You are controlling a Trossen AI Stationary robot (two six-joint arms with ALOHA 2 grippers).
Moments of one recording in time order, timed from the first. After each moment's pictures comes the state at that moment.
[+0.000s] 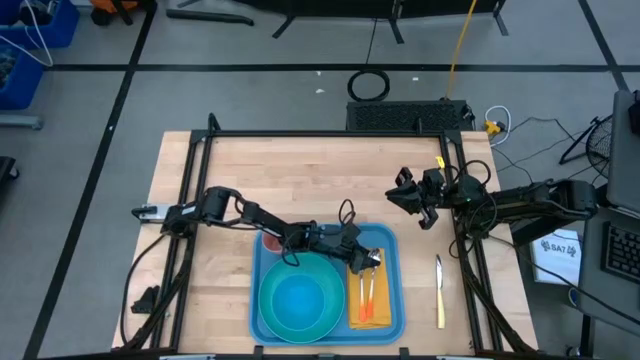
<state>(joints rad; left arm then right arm) -0.14 2.30 1.29 0.71 0.08 -0.96 -0.22 1.01 0.11 1.34 -0.32 0.54</state>
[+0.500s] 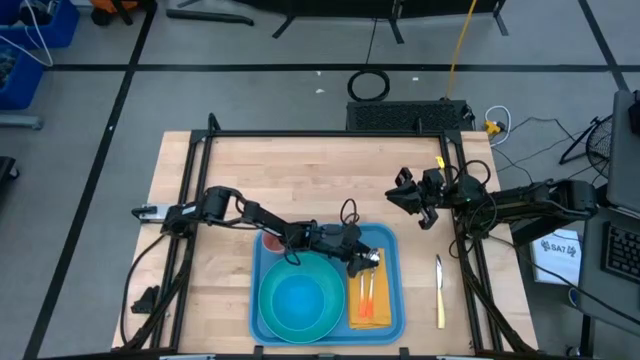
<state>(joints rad) -0.13 2.30 1.29 0.70 0.08 -0.74 -0.22 1.01 0.11 1.34 -0.32 0.54</state>
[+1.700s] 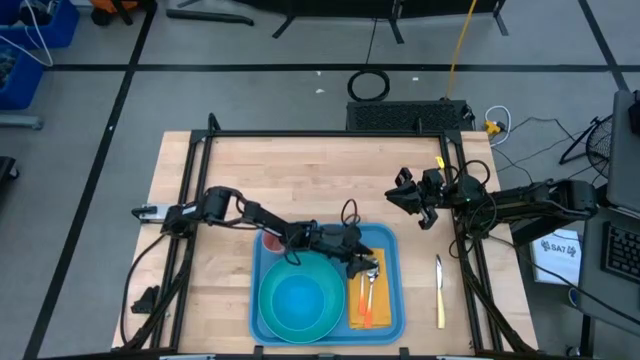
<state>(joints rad) -0.14 2.31 1.30 0.71 0.10 -0.72 -0.22 1.01 0.11 1.33 -0.32 0.54</state>
